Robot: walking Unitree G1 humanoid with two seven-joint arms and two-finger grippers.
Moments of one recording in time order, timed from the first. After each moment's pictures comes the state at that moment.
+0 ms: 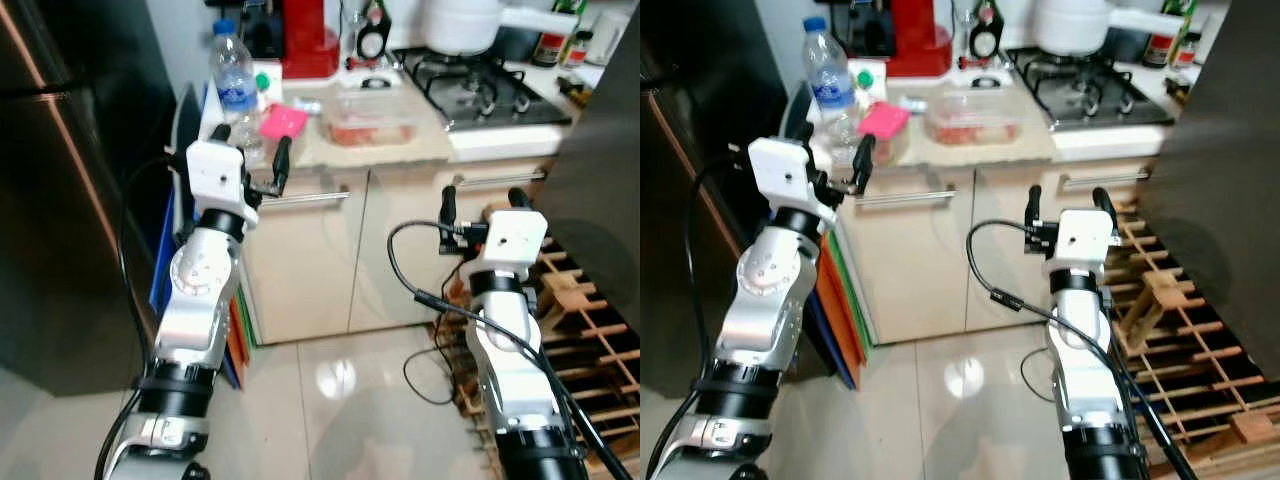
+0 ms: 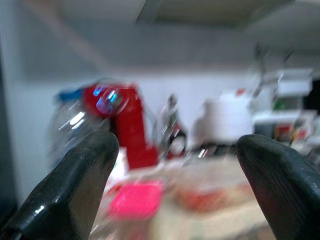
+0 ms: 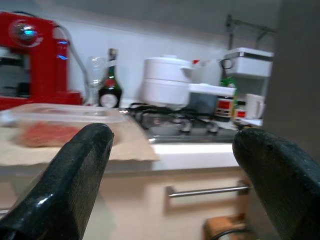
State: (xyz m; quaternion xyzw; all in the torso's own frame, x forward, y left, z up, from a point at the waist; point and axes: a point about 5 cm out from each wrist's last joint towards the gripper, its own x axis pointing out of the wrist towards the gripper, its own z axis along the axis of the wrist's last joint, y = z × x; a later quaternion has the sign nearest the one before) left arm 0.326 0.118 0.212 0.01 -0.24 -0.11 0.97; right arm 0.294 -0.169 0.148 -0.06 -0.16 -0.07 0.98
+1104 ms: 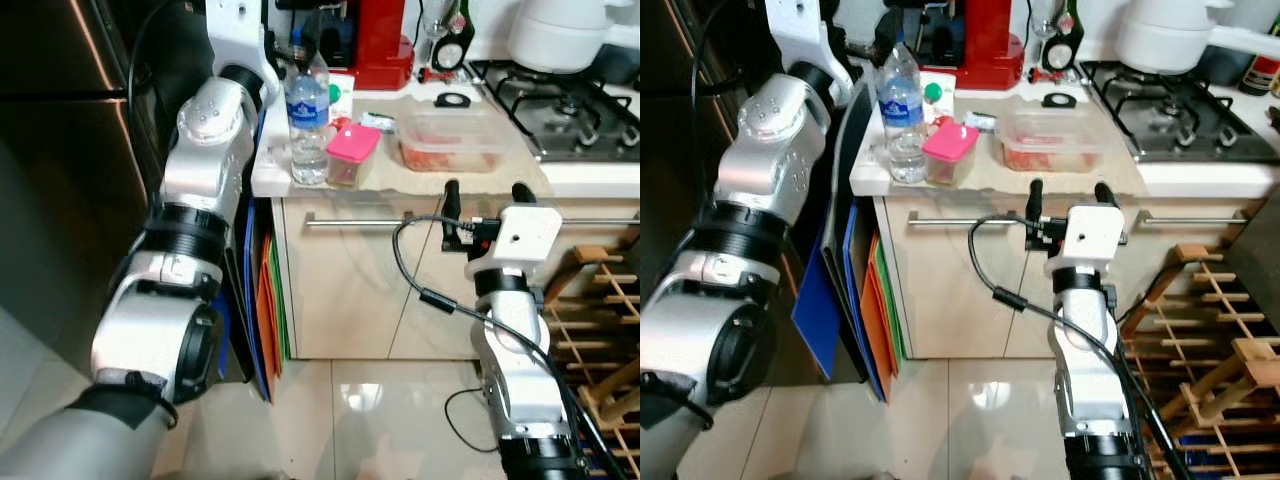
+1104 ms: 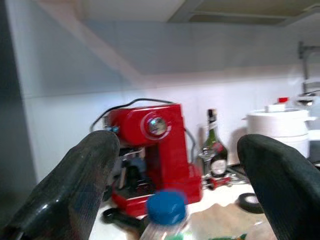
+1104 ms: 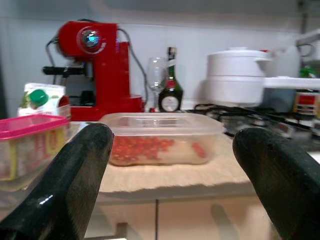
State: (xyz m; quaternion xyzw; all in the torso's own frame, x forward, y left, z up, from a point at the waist) left arm 0.405 0.106 0.337 0.01 -0.22 -0.16 0.96; right arm 0.279 -0.161 0.156 -0.02 -0.17 -0.06 0.98
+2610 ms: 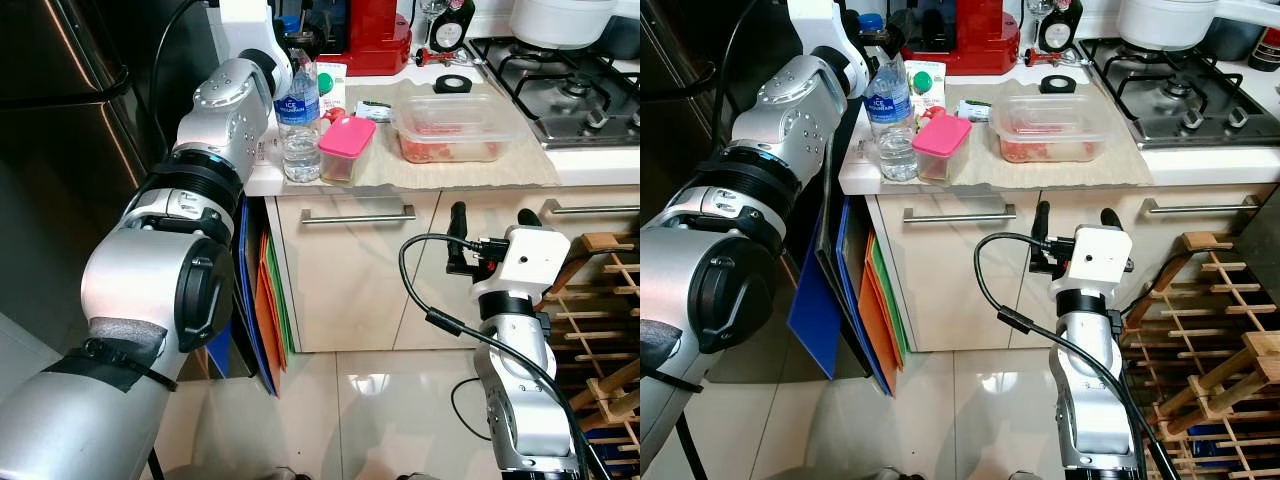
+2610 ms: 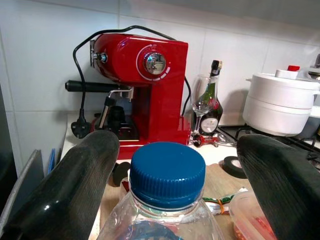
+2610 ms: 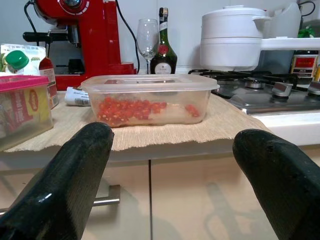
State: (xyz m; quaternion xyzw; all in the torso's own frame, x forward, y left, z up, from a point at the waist) left arm 0.426 0.101 0.321 -0.08 -0.10 -0.15 0.98; right arm 0.267 -0.162 0.148 -0.02 -0.13 -0.07 0.99
